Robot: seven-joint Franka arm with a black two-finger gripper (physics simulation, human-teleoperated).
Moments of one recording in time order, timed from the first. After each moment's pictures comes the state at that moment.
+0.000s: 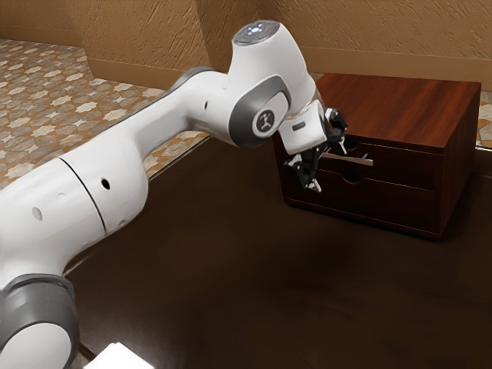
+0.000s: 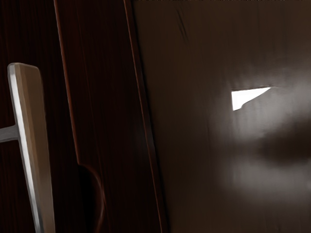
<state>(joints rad) 0.04 0.61 -0.23 -1.01 0.14 1.97 1.51</state>
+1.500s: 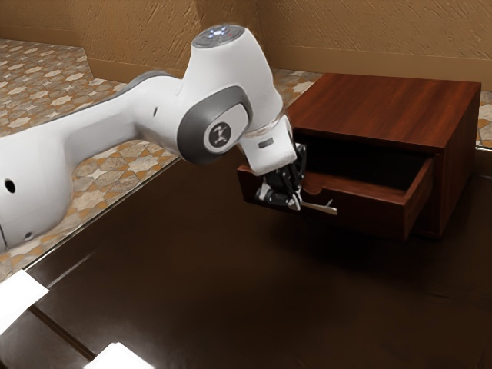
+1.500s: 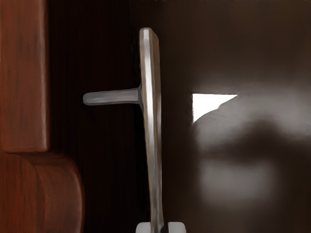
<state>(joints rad) 0.07 0.22 -0.22 -1.50 0.07 1.98 1.37</state>
